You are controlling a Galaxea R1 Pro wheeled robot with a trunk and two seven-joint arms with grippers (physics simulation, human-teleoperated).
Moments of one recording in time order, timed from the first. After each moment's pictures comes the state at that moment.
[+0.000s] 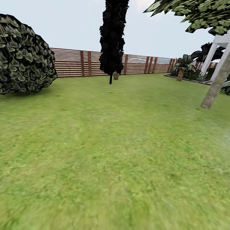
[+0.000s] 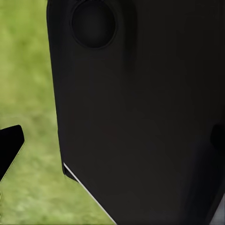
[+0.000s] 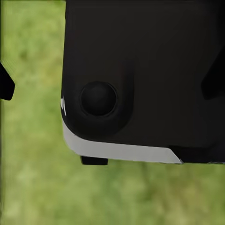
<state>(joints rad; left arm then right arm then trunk) 0.00 -0.01 0.00 -0.08 0.01 -0.01 -0.01 -0.06 0.00 0.01 -0.08 0.01 -0.18 0.01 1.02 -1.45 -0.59</state>
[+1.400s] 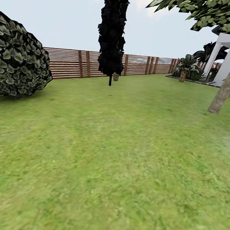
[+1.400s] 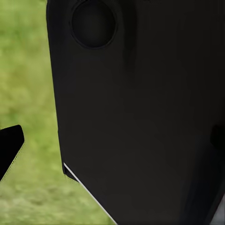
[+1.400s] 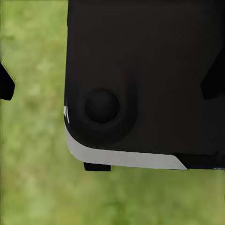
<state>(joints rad) 0.00 -0.01 0.00 -0.08 0.01 -0.01 -0.01 -0.06 0.00 0.01 -0.06 0.00 -0.18 0.00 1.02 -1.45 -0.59</state>
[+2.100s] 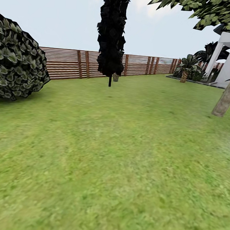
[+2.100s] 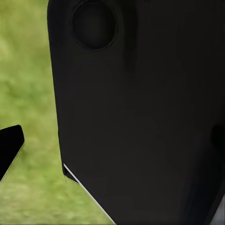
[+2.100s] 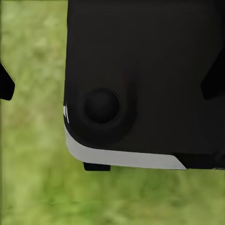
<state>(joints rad) 0.00 -0.01 0.01 -0.08 0.01 -0.01 -0.01 -0.06 0.00 0.01 -0.06 0.00 -0.18 0.00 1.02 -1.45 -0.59</state>
